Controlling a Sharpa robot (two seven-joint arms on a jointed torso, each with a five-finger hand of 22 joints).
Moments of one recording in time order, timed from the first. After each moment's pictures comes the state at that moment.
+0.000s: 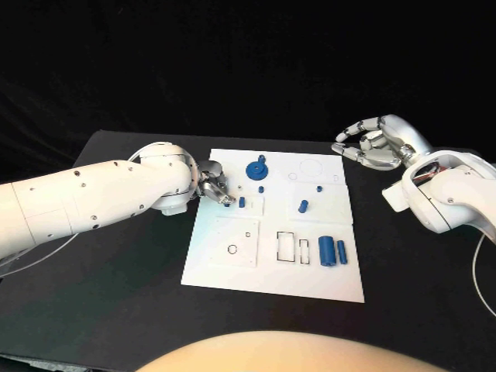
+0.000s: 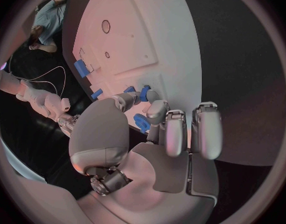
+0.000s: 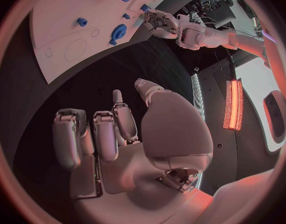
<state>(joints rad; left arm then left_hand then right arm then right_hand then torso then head) 1.22 -0.75 -0.05 1.43 -1.23 0.14 -0.49 0.96 -0.25 0.64 0.26 0.34 0.88 0.00 0.94 0.85 1.31 -0.06 1.25 1.01 1.47 -0.11 1.56 1.31 0.06 1.47 0.00 1.44 1.31 1.29 -0.92 -0.13 1.57 -0.87 -0.56 0.07 1.21 -0.18 0.34 0.24 0.27 0.84 0.15 0.35 0.43 1.38 0.07 1.34 1.31 1.46 0.00 1.51 1.31 0.01 1.47 0.11 1.47 1.31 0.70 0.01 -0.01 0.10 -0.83</state>
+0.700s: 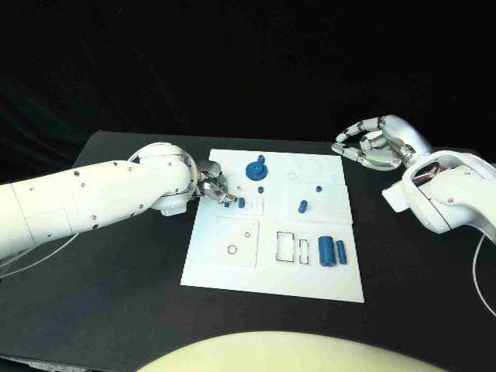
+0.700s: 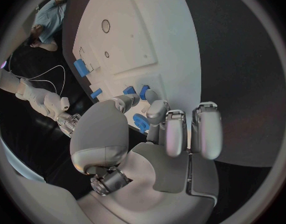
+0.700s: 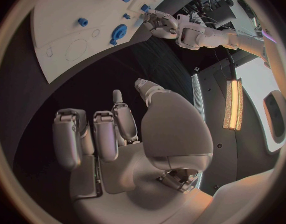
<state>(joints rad) 1.22 -0.75 -0.05 1.42 -1.22 0.14 -0.49 0.92 -0.22 0.56 0.29 0.34 0.88 0.00 0.93 0.85 1.31 -0.06 1.25 1.01 1.47 -0.11 1.56 1.31 0.06 1.47 0.00 1.44 1.31 1.29 -0.92 -0.13 1.57 -0.87 -0.56 0.07 1.21 -0.18 0.34 0.24 0.27 0.84 0.15 0.35 0.43 1.38 0.07 1.34 1.31 1.46 0.00 1.51 1.31 0.01 1.47 0.11 1.47 1.31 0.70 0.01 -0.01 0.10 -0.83</state>
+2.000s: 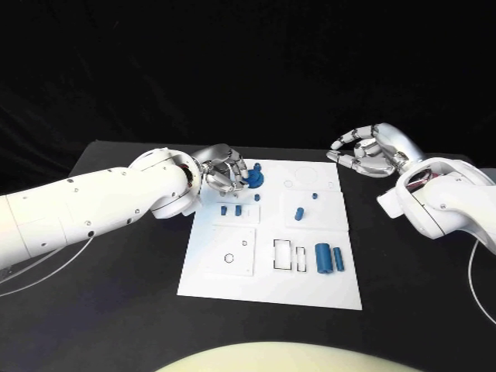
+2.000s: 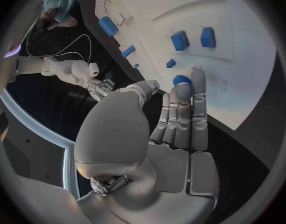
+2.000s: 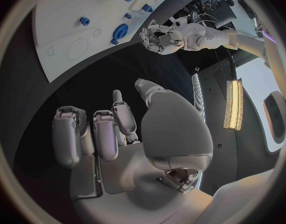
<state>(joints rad) 1.22 -0.74 -0.03 1.43 -1.11 -0.21 -0.11 1.39 -0.23 0.50 0.19 0.34 0.61 0.17 0.60 0.53 0.76 0.12 0.73 0.40 1.09 0.04 0.97 0.82 0.17 1.09 0.12 0.78 0.56 1.29 -0.92 -0.13 1.56 -0.87 -0.56 0.08 1.21 -0.18 0.33 0.25 0.28 0.83 0.15 0.35 0.43 1.34 0.07 1.29 1.28 1.46 0.00 1.48 1.31 0.03 1.47 0.11 1.42 1.31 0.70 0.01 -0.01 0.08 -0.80</state>
